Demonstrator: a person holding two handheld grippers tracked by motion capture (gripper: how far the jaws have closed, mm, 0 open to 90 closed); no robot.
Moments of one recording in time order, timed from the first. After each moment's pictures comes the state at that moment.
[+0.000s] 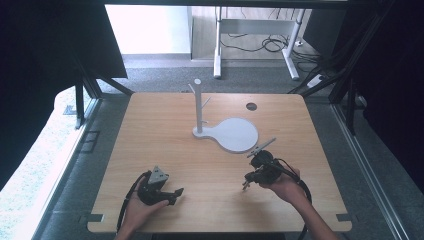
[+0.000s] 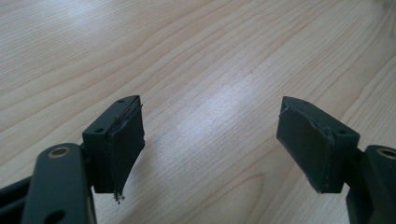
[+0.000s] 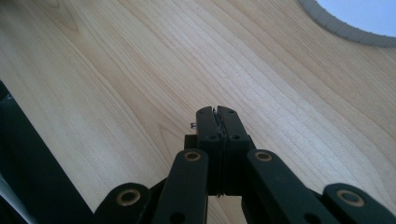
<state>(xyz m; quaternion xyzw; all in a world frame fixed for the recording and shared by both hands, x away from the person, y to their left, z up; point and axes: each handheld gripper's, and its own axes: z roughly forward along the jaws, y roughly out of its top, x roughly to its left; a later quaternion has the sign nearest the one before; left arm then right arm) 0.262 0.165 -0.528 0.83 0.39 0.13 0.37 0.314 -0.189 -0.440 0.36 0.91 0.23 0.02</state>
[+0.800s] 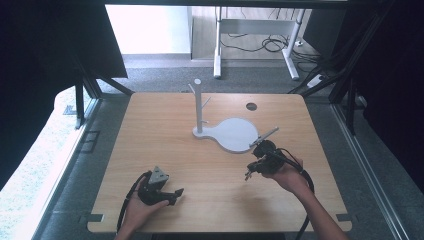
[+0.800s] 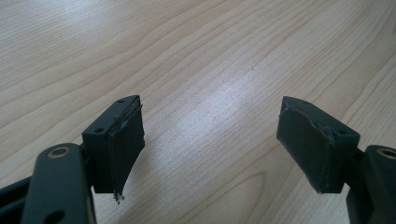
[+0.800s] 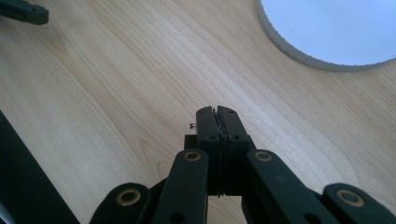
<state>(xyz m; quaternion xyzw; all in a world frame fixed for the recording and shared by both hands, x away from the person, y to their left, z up) 0.262 0.165 -0.529 0.83 0.40 0.13 0.37 0.333 -0.192 -0.419 0.36 0.90 0.23 0.04</state>
